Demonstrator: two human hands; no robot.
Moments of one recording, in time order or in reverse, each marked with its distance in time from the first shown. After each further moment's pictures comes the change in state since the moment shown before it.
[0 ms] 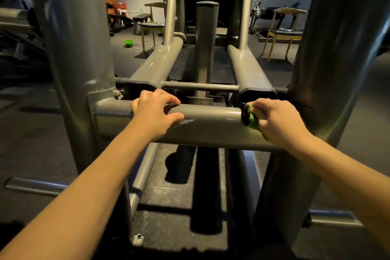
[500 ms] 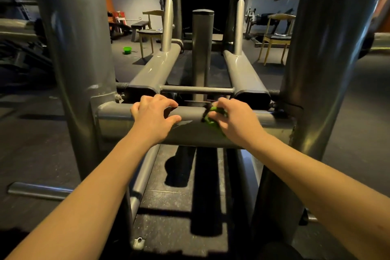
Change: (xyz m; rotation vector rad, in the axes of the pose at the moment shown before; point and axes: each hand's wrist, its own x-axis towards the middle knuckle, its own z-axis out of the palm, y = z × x) left_hand -0.009 0.007 0.002 0.041 0.029 -0.009; right_hand 0.008 -0.051 0.038 0.150 0.071 -0.242
